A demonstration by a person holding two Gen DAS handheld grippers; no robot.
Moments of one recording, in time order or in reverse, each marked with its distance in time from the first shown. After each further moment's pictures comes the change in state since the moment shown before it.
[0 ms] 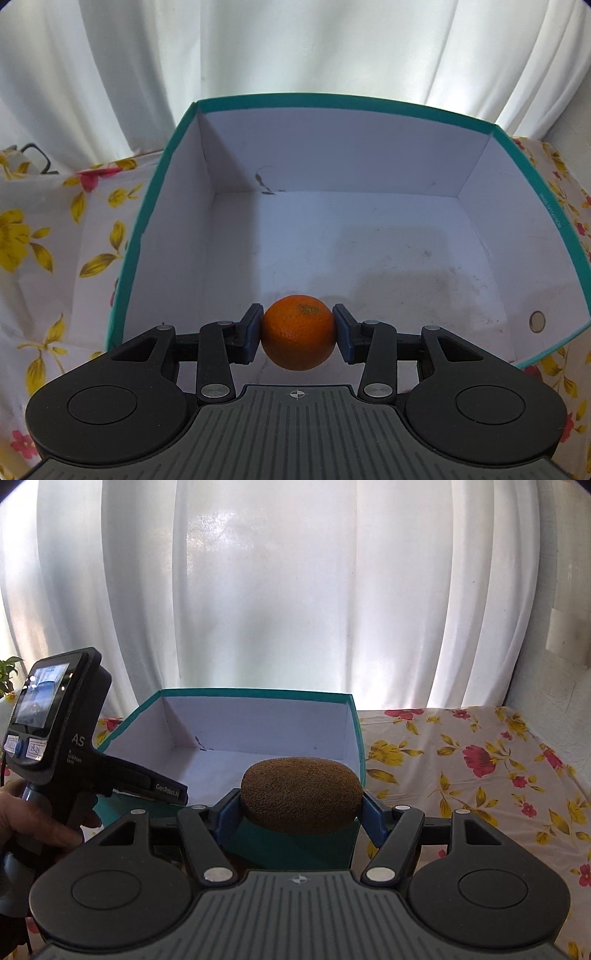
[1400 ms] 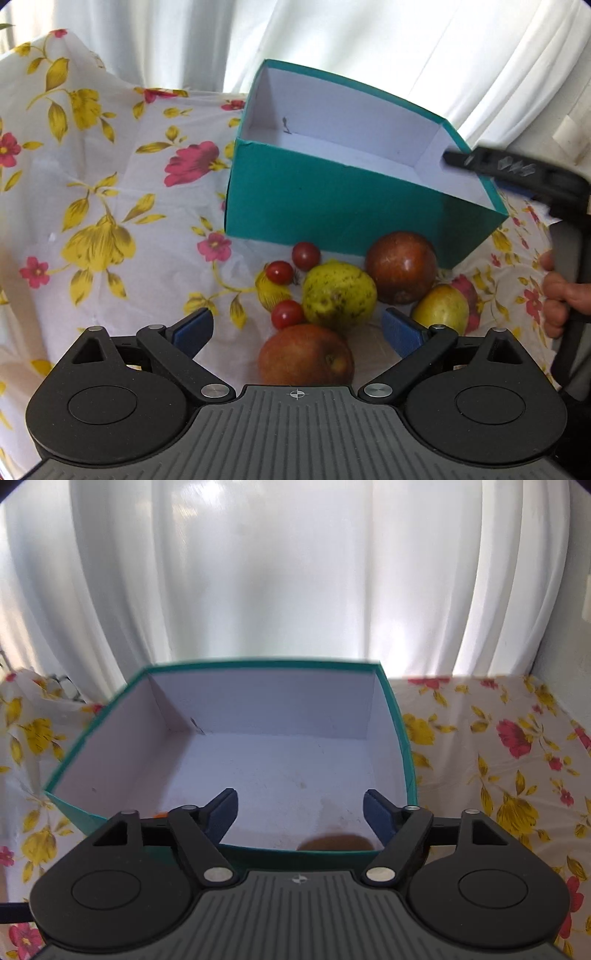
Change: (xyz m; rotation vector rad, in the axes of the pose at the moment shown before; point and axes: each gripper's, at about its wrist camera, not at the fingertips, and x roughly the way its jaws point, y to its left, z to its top) left arm -0.104 0.049 -0.130 -0.168 -0.034 -0.171; right arm 0.044 0.015 0.016 0.030 0.050 0.044
